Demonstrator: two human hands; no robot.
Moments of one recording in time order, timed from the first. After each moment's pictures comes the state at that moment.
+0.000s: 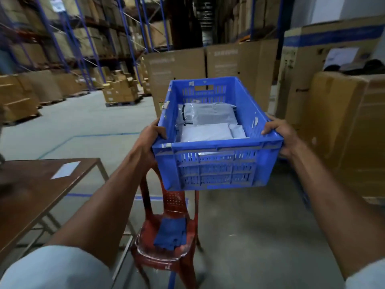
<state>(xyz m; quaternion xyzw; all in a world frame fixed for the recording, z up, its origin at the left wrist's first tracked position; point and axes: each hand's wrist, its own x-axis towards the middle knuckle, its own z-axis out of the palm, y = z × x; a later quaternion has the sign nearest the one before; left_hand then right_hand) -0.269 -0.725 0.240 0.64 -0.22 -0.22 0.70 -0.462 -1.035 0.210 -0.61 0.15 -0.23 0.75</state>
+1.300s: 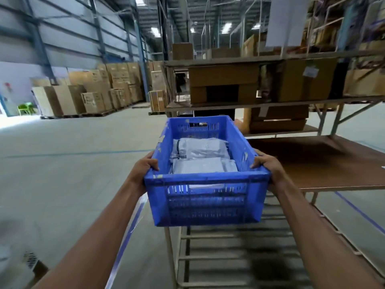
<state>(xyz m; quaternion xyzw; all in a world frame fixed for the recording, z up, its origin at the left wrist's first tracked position) -0.849 0.094 0.203 0.58 0.24 0.33 0.71 -0.573 -0.132 0.193 -0.55 -0.27 0.32 0.72</state>
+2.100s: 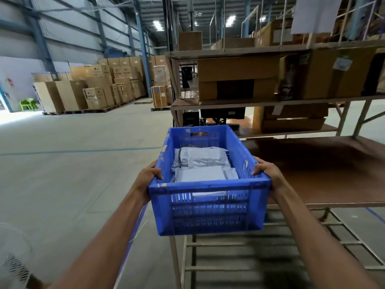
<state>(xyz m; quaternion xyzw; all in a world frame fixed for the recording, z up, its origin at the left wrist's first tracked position) -0.800 0.222 0.157 0.57 0.27 0.31 0.72 -0.525 -0.003 0.163 -0.56 -0.25 0.36 0.71</state>
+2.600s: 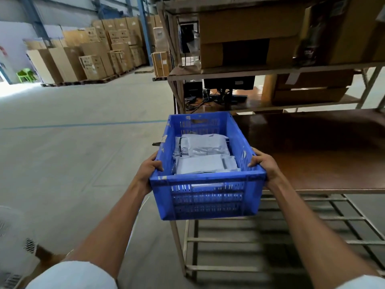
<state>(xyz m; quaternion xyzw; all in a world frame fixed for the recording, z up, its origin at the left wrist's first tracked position) -0.752 0.281 0.094 0.55 0.35 0.29 0.70 -0.472 0.061 0.097 -0.58 -0.20 0.37 0.70</state>
